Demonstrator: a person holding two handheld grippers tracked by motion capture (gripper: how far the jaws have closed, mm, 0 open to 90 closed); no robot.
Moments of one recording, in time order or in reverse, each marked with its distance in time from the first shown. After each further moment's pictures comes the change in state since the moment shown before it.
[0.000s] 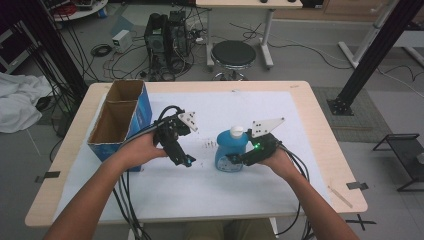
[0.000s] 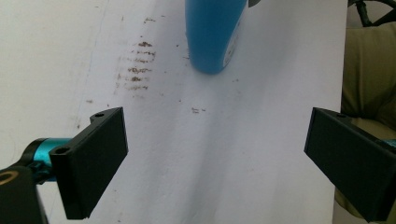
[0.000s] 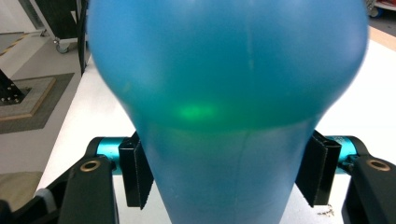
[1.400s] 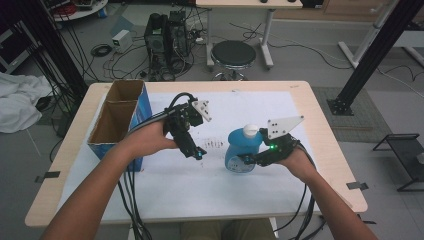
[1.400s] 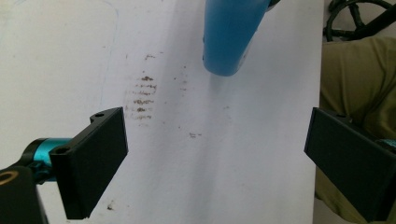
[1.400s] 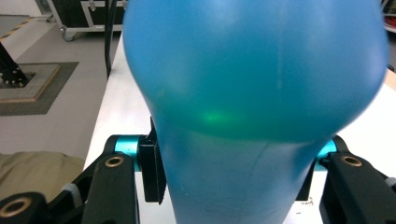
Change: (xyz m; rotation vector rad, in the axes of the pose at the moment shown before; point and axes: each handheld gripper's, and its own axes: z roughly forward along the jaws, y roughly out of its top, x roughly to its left) left arm -0.010 0.051 -0.030 0.025 -0.004 0.064; right arm 0.027 0.025 -0.046 0.006 -0.002 -0.054
